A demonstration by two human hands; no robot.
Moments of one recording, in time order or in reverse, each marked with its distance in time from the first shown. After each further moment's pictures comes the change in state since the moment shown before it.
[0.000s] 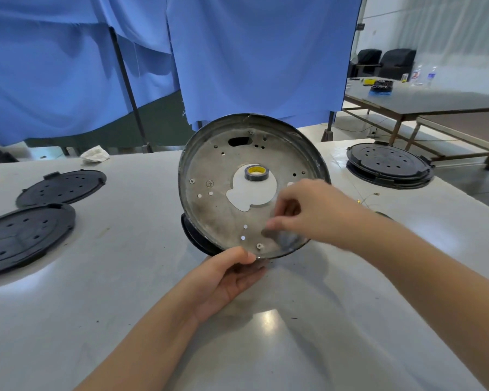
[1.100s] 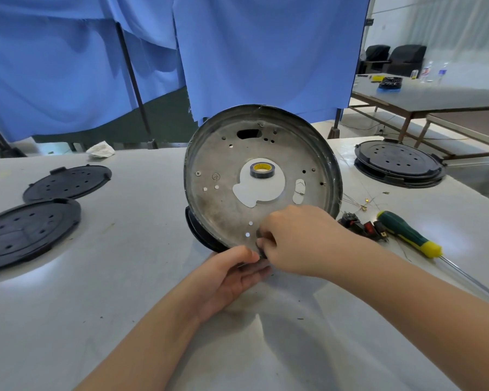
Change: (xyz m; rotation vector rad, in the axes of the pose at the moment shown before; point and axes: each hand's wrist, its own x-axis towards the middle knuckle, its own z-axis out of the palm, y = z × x) left_hand -0.001 -0.001 0.000 0.014 -0.029 0.049; right_hand -0.005 -0.022 0.036 -0.419 -0.079 -0.175
